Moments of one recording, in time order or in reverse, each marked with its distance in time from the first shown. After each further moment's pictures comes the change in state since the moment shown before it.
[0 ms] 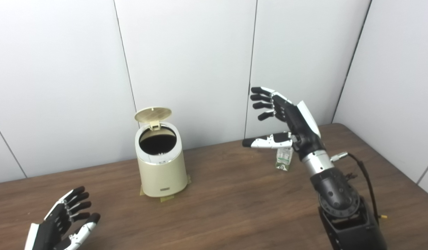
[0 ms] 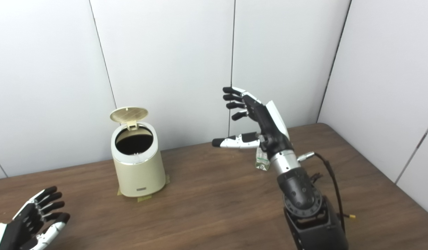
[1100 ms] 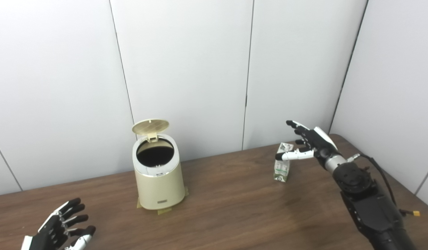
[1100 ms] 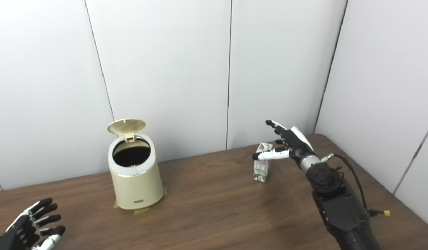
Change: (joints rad) left arm -0.005 -0.007 -0.001 -0.048 -0.017 0.069 -0.001; right arm -0.090 -0.164 0.004 0.671 0.121 -0.100 0.117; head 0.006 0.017
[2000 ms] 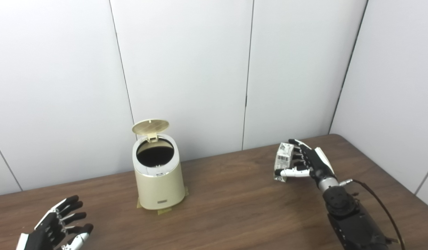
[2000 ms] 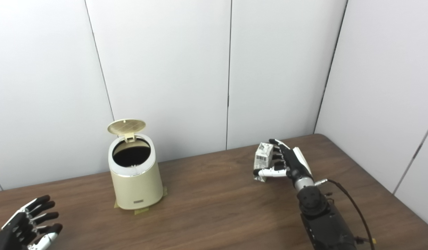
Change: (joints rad) left arm 0.007 0.014 0.000 -0.043 -0.017 0.038 -0.010; right arm 0.013 0.098 -0.009 0.238 -0.025 -0.174 -0.237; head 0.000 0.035
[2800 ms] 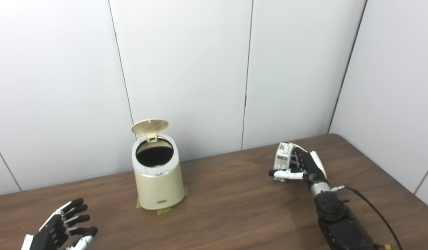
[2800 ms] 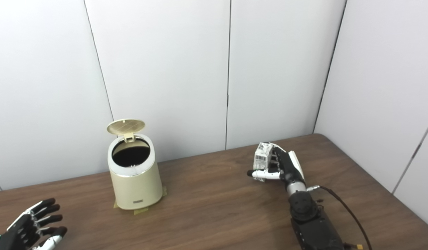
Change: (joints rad) left arm 0.002 0.000 -0.011 0.020 0.017 -0.008 -0.005; right arm -0.013 0.060 0.003 0.027 0.015 -0.050 -0.080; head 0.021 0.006
